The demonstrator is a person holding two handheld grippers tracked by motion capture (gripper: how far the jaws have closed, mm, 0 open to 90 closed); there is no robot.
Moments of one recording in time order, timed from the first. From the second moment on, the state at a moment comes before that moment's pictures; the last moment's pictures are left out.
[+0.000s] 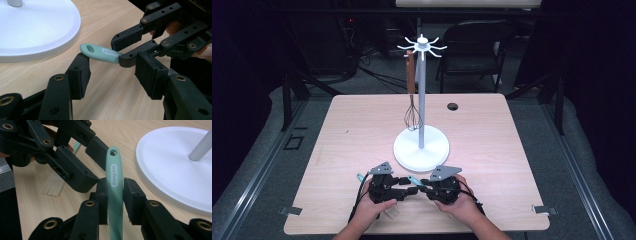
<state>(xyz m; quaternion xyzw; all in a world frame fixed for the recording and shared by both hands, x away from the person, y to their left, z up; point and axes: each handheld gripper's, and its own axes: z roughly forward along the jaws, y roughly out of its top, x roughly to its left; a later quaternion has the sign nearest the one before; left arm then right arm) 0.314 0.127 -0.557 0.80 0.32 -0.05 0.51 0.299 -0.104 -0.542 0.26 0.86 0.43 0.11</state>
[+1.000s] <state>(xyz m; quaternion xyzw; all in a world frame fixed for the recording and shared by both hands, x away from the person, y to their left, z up) 0.316 0.121 -0.557 0.79 0.33 -0.04 0.51 0.273 -0.143 -0.563 0.30 0.87 0.37 0.10</state>
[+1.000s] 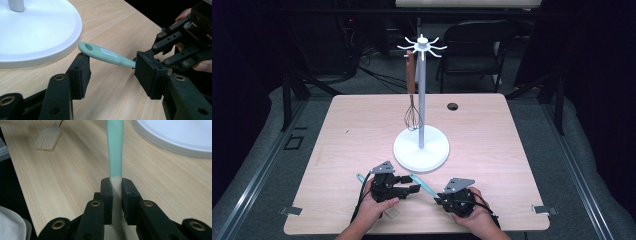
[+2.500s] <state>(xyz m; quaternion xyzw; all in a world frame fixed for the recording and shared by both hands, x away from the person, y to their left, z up) 0.322 0.100 -0.545 0.75 0.38 -0.06 0.54 0.289 -0.116 -0.551 0.33 0.82 0.44 0.14</state>
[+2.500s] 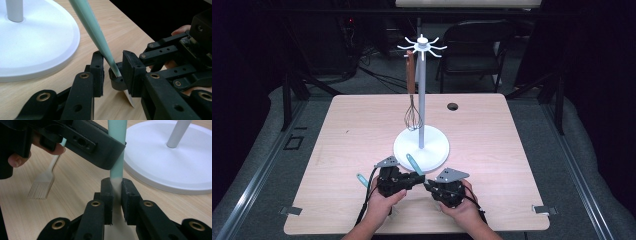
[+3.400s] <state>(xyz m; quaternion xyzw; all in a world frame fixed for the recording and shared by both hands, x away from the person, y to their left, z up) 0.329 0.082 -0.541 0.75 0.39 -0.06 0.53 0.289 -0.139 -0.548 0.35 0.81 0.45 0.14</state>
